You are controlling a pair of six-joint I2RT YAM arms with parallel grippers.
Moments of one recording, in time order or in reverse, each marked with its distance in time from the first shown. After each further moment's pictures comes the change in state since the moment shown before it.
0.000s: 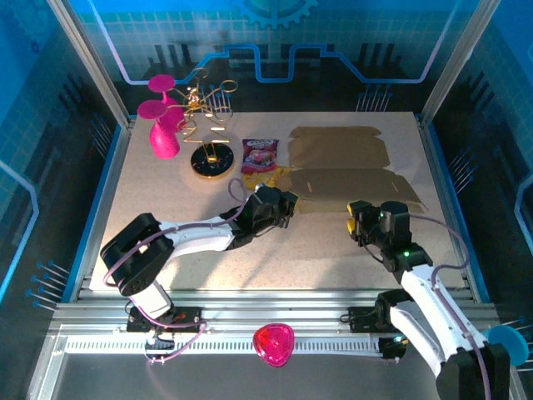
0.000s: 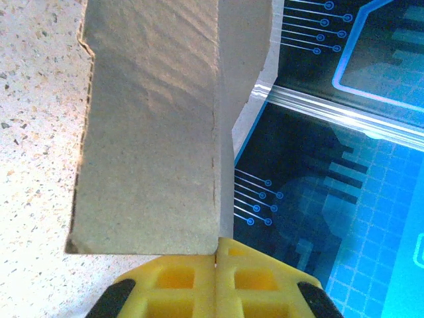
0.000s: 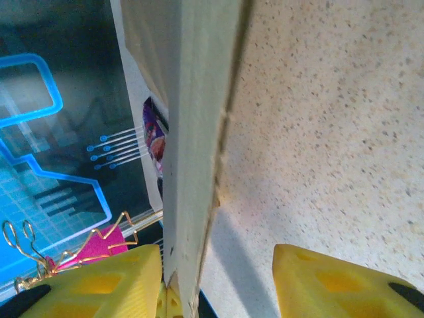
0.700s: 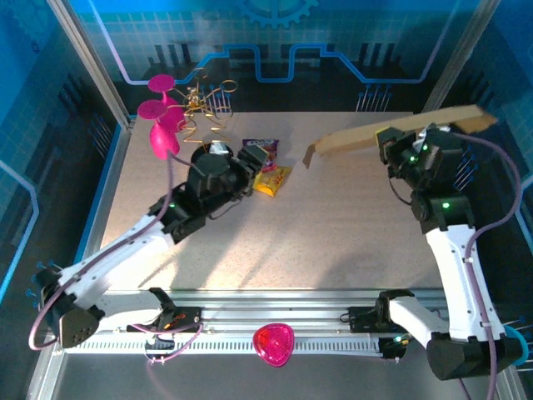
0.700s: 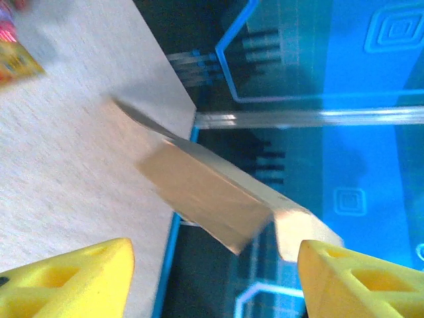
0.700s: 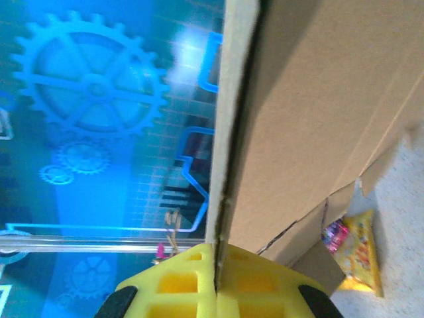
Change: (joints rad) left arm 0.127 -0.506 0.252 -0.631 -0.025 0.381; right arm -0.104 0.229 0.859 -0.272 0.010 -0.356
